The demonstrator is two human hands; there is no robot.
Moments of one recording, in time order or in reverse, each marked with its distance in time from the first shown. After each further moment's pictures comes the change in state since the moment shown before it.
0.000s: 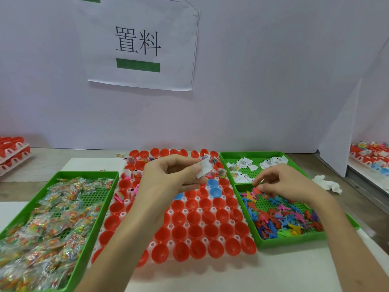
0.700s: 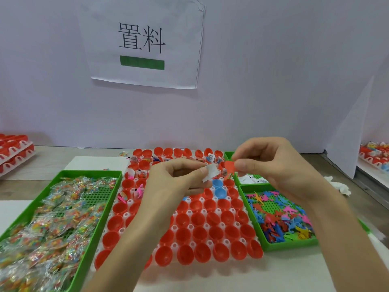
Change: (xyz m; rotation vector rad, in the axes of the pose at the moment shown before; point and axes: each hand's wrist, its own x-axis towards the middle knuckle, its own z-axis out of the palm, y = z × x) left_hand 0.000 -0.003 0.001 0.019 0.014 -0.016; right_hand -0.021 -0.095 0.007 0.631 -0.011 -0.408
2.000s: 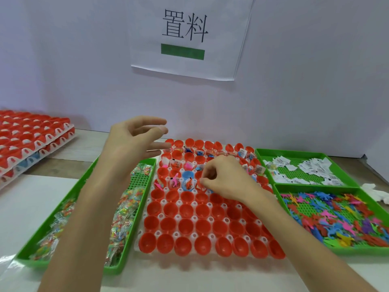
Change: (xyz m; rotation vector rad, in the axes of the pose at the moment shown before) left_hand 0.011 0.043 -0.115 0.236 0.270 0.111; right_hand 0.078 0.057 0.126 -0.789 -0.134 0.143
